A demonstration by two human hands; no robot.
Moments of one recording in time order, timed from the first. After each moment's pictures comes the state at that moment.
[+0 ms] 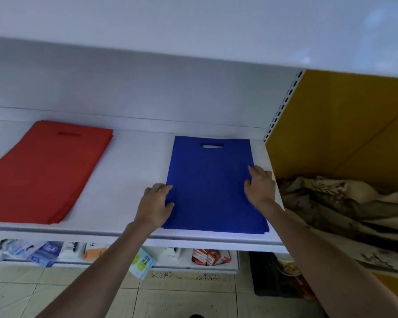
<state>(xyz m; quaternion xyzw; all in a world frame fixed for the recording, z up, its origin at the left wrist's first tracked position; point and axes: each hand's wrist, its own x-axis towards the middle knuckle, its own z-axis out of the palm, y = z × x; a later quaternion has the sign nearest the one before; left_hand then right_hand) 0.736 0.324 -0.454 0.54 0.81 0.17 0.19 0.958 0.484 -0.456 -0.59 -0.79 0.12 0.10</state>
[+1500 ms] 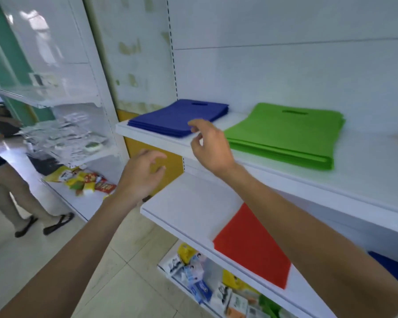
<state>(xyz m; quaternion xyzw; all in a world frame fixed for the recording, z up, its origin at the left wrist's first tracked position) 0.377 -0.067 -0.080 0.33 0.87 0.34 -0.13 0.432 0.100 -0.057 -0.03 -0.88 0.28 0.38</state>
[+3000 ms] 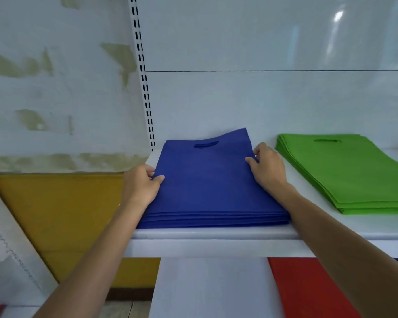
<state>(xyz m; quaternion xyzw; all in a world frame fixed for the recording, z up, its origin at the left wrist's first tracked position) -0.030 0.043 -0.071 0.41 0.81 0.43 0.01 0.193 0.192 -0.066 -0.52 -0.76 0.08 0.38</state>
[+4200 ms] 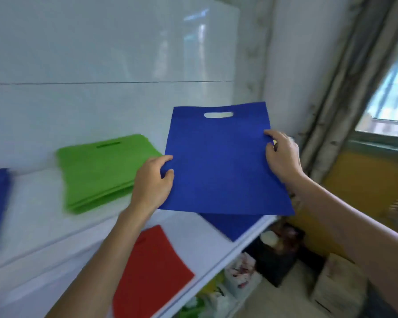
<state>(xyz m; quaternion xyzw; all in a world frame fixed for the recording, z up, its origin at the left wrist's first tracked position) 0.438 0.114 -0.046 0.74 0.48 0.45 0.11 0.706 0.086 -0.026 -0.68 -0.53 -0.06 0.50</state>
